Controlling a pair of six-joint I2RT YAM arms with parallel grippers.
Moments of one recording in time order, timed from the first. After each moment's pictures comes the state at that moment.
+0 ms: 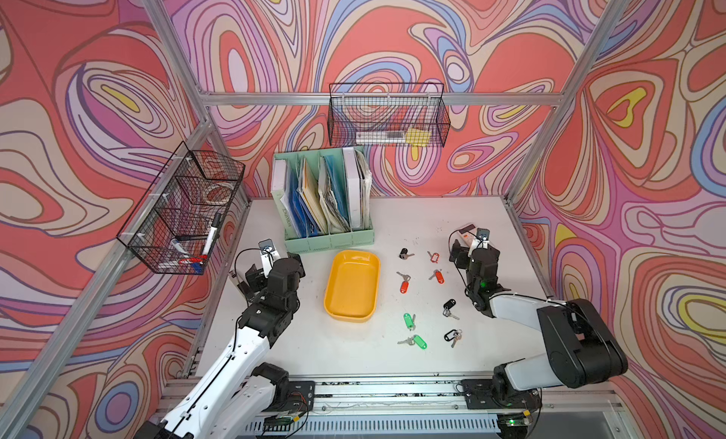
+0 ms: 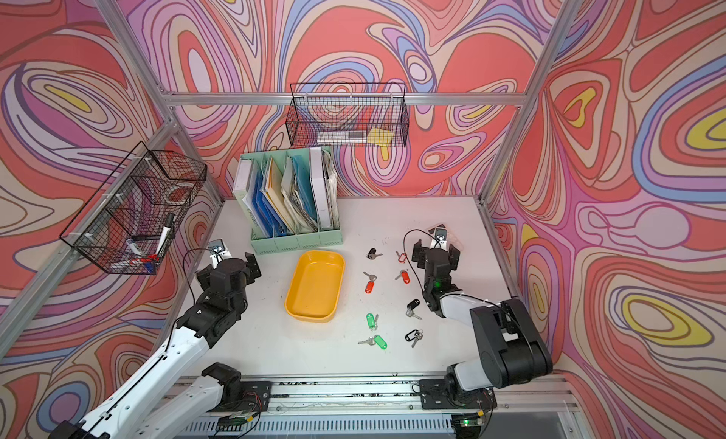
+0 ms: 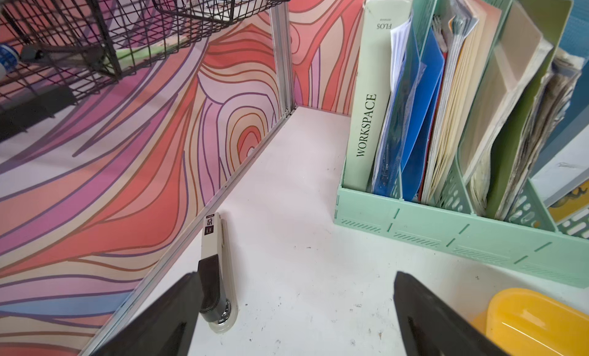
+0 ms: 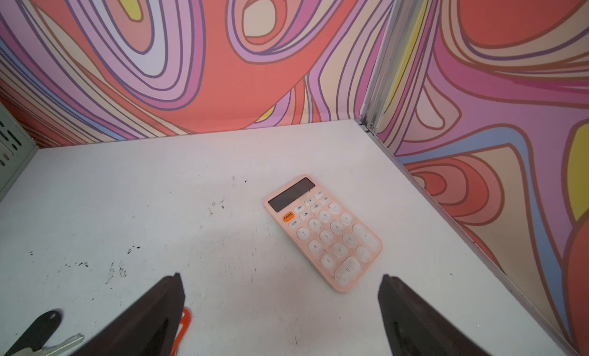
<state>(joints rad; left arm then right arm) -0.33 0.84 0.61 -0.23 -0.77 -0.30 0.20 1.46 0.49 0.71 0.42 0.05</state>
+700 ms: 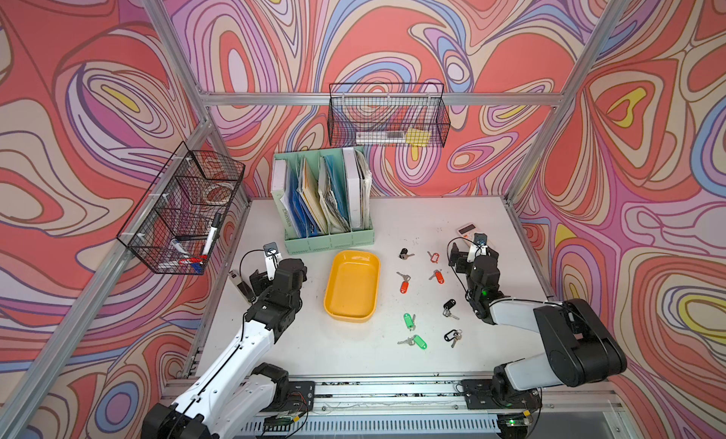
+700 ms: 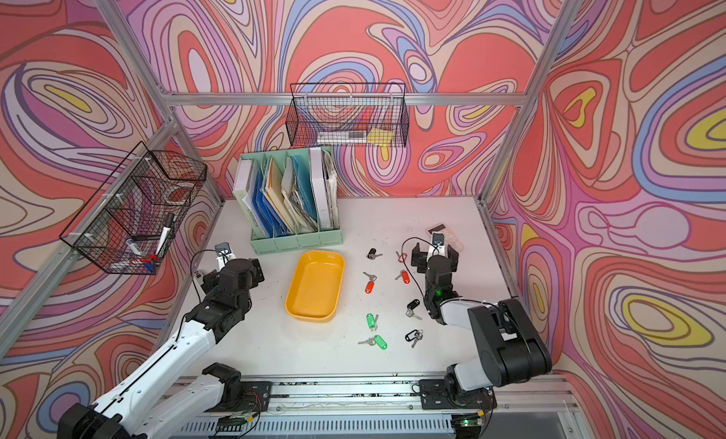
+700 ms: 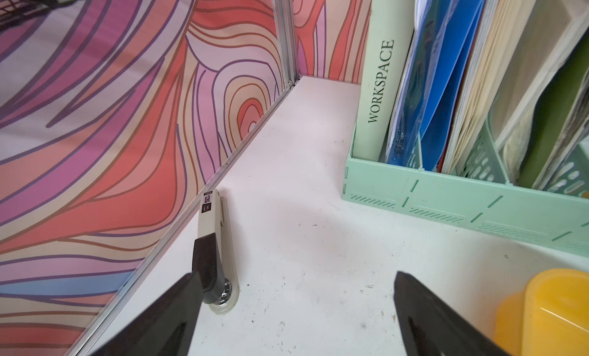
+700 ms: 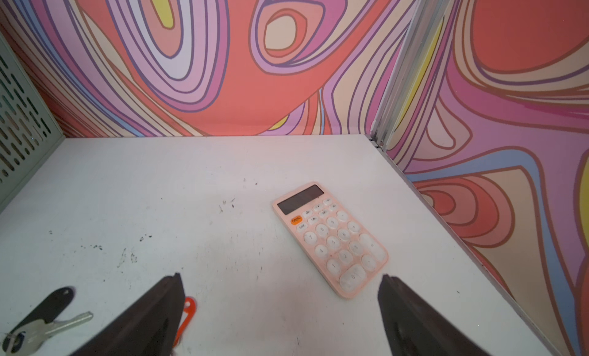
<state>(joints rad) -0.31 0.93 0.57 -0.22 -0.75 -0.31 0.20 1.51 0.38 0.91 0.37 -0.04</state>
